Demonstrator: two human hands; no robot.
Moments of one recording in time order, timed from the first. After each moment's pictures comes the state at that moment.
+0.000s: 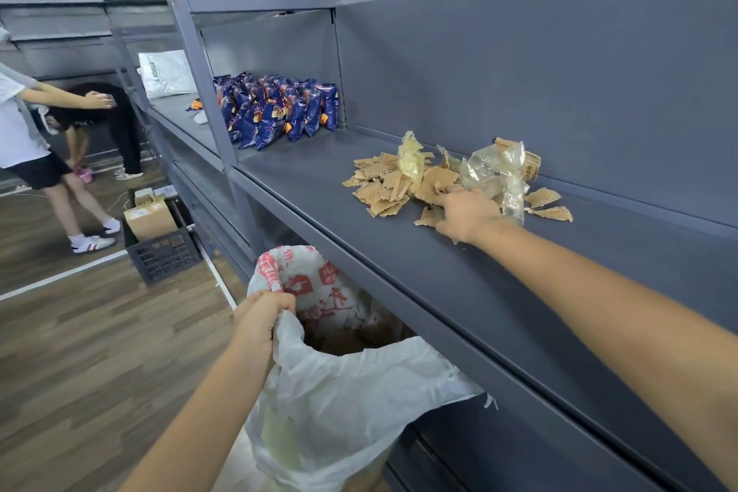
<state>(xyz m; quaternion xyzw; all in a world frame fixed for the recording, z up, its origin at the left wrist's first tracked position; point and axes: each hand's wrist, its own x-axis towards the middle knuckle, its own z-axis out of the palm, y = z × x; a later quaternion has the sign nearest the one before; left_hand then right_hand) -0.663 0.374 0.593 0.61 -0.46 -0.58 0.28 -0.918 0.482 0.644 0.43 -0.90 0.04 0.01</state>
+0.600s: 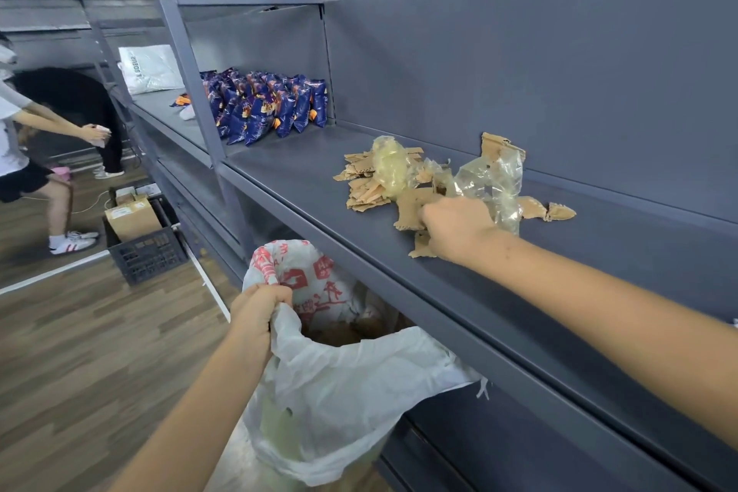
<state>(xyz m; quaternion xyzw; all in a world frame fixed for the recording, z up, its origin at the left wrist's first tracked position) -0.660 0.387 0.590 0.58 -0.46 -0.61 0.29 -0.839 0.527 0.674 0.49 -0.87 -0.07 0.07</state>
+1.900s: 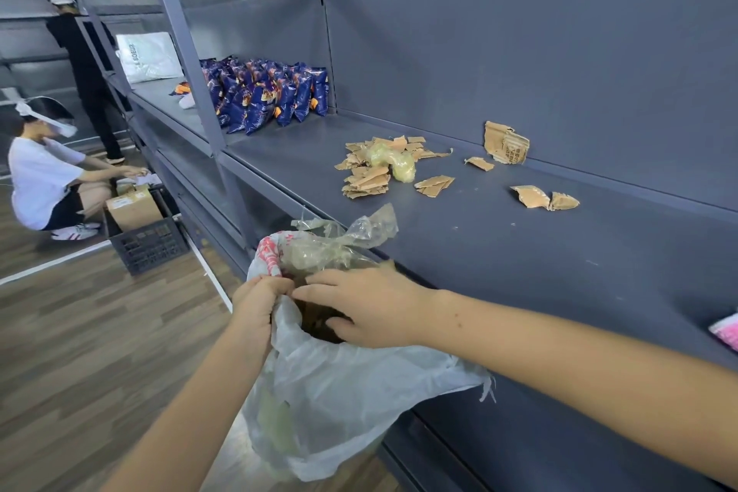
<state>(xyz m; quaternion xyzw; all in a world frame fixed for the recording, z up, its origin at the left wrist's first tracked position) -0.655 0.390 0.591 0.54 -0.45 -0.65 0.31 -0.756 0.515 0.628 0.76 -0.64 0.07 0.02</state>
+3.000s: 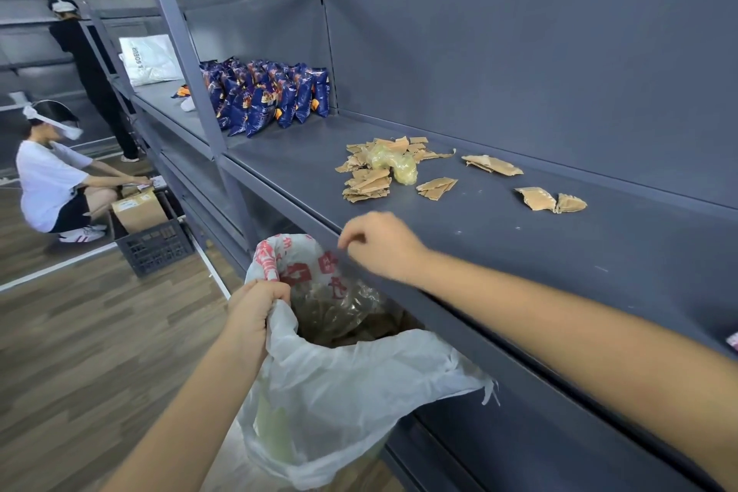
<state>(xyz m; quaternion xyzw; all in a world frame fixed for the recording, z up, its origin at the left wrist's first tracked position) -0.658 0.386 0.599 0.59 -0.49 -0.60 0.25 -0.800 0.477 0.643 0.56 -0.77 0.28 -0.09</state>
